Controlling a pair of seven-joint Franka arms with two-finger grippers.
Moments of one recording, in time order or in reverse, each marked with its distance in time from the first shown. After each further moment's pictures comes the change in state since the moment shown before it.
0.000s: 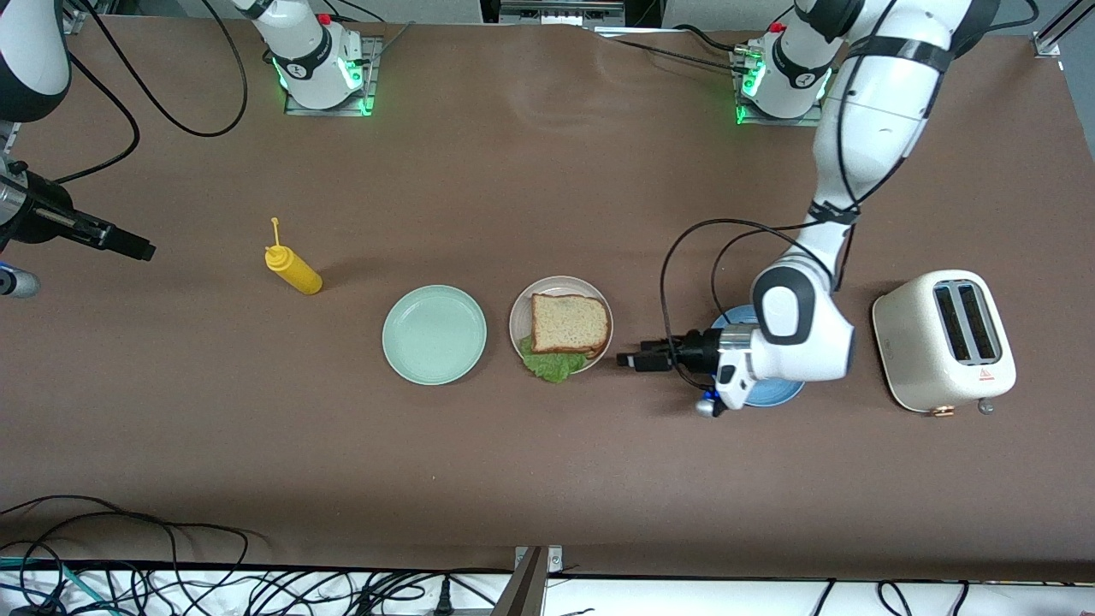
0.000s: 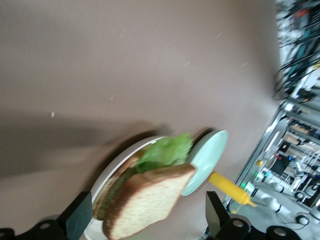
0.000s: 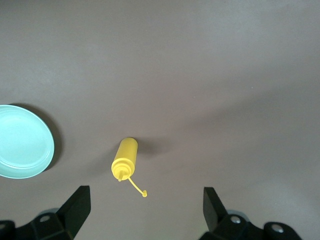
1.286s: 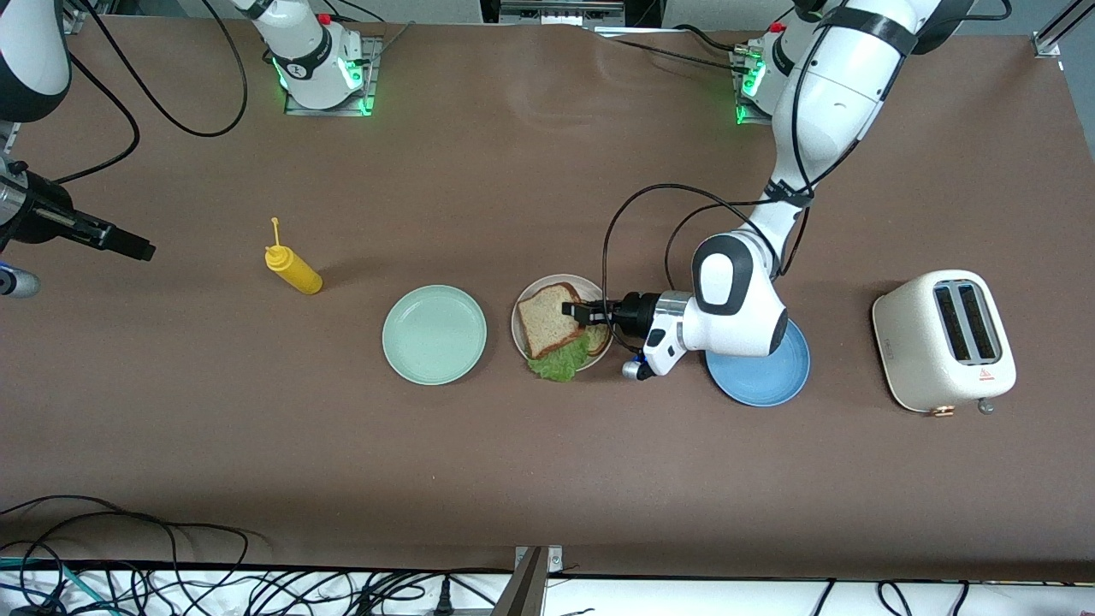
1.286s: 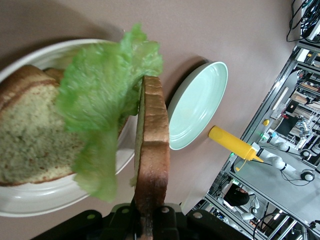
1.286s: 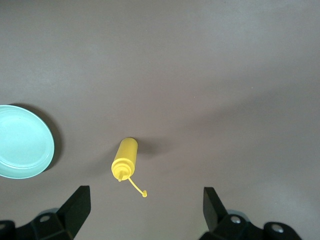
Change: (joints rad) left arm -0.111 0.006 -0.094 -0.032 -0.024 -0.008 -0.019; right arm 0.000 0.000 0.000 0.000 0.000 0.001 0.000
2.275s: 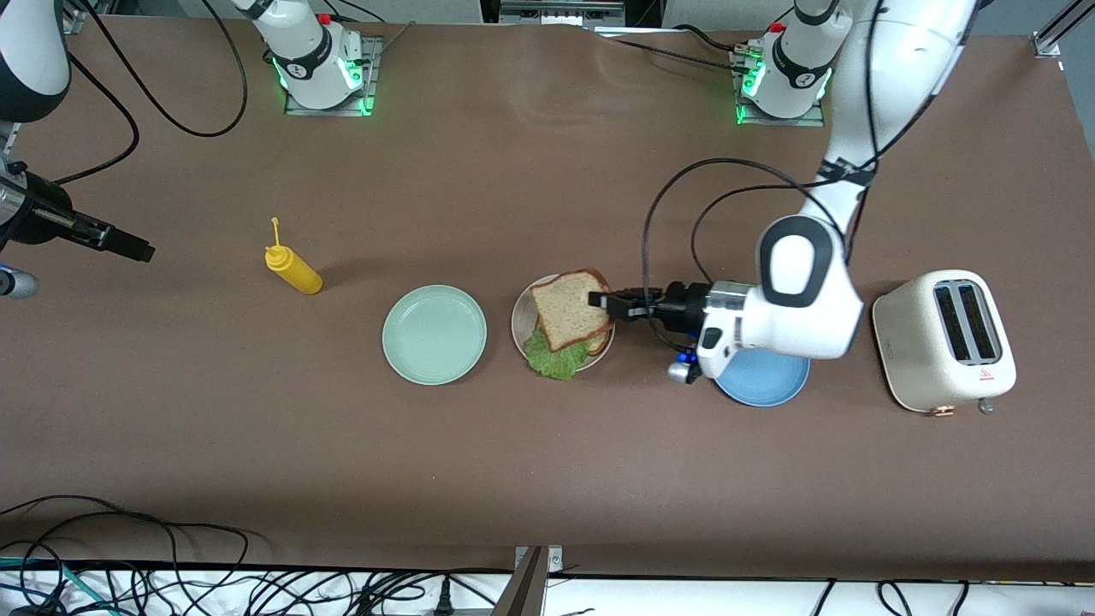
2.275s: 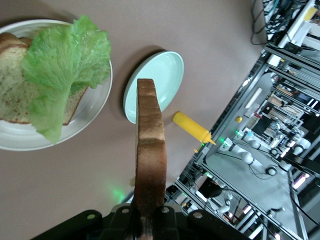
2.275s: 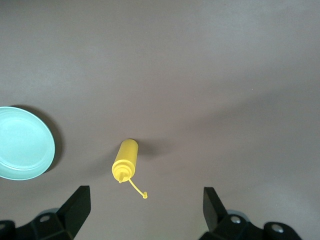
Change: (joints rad) left arm 0.066 -0.136 -0.001 -0.002 0.000 -0.125 -0.168; right arm 0.000 0.000 0.000 0.000 0.000 0.006 0.000
